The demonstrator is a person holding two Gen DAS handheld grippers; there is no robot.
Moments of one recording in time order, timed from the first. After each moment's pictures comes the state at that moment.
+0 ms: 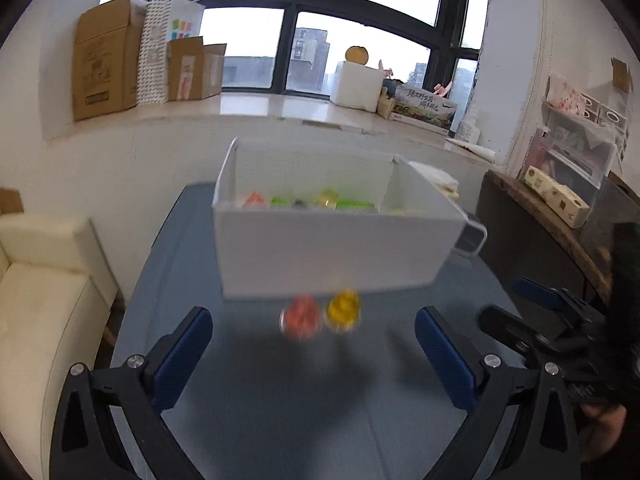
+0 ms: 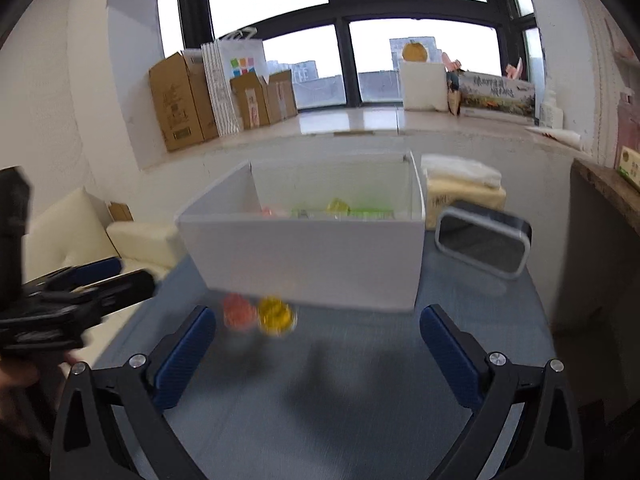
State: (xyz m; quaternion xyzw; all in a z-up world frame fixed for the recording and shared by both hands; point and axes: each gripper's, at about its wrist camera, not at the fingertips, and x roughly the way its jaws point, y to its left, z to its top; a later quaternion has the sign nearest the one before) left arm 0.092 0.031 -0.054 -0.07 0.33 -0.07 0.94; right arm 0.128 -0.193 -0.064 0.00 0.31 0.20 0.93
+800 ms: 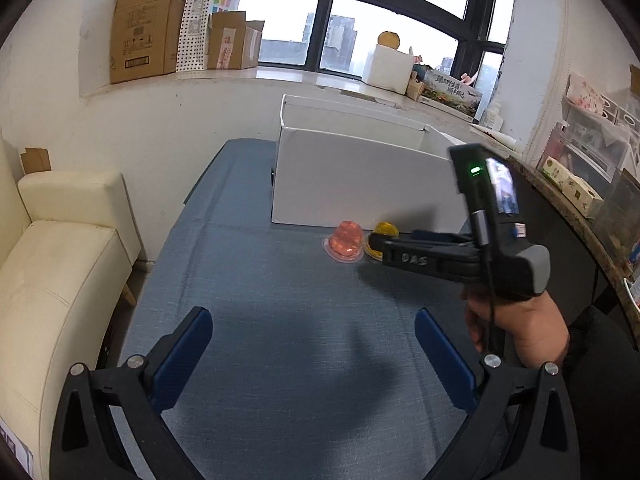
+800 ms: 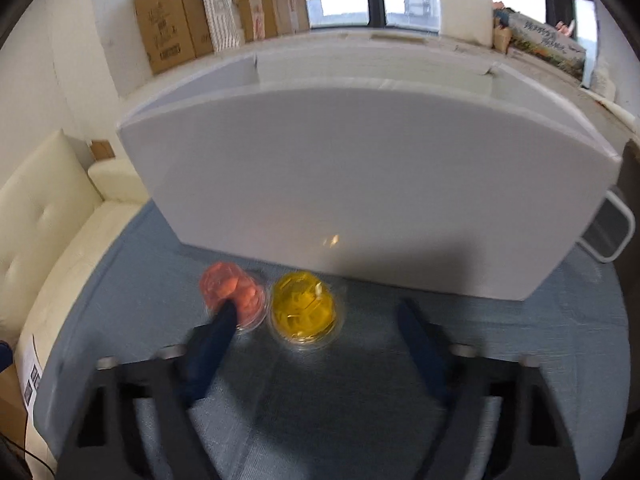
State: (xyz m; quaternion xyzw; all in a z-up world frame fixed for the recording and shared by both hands) left arm 0.042 0.056 -0.084 -0.09 0.36 -0.03 0.93; right arm 0.217 -0.099 -0.144 -0.06 0.43 0.20 0.88
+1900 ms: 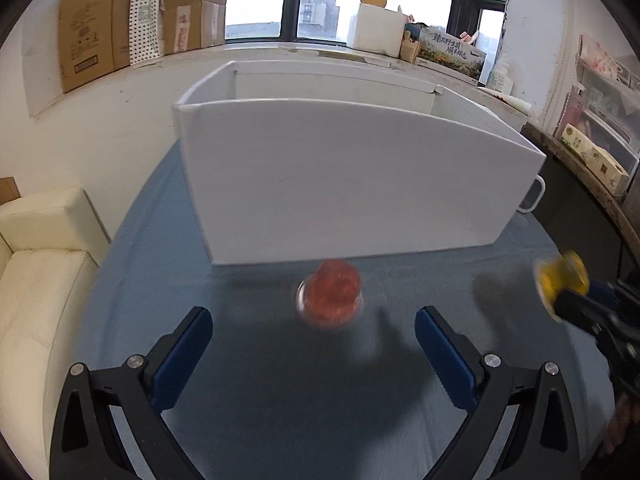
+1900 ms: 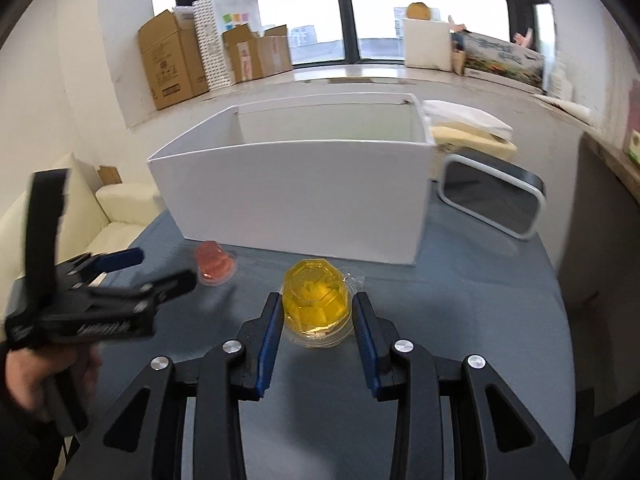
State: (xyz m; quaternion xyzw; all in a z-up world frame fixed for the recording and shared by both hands) left arm 0.172 0.020 -0.126 -0.04 0.40 -0.05 0.91; right arm 0.148 -0.197 -0.099 -0.03 0.37 0.19 0.91
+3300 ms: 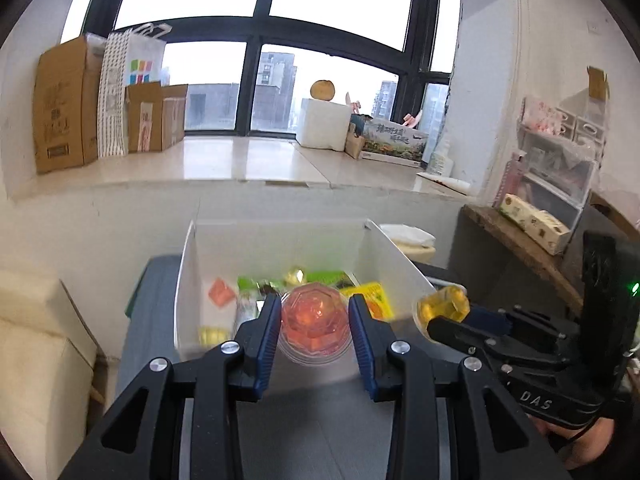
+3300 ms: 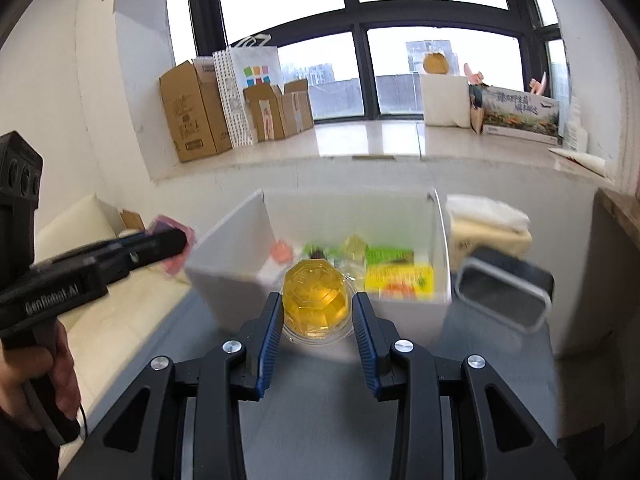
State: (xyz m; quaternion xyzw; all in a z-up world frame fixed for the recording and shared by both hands) left arm 0.185 0.025 0.020 -0.05 0.28 -0.13 0.95; right arm 0.186 -0.176 -0.018 0.00 0.29 0.23 0.93
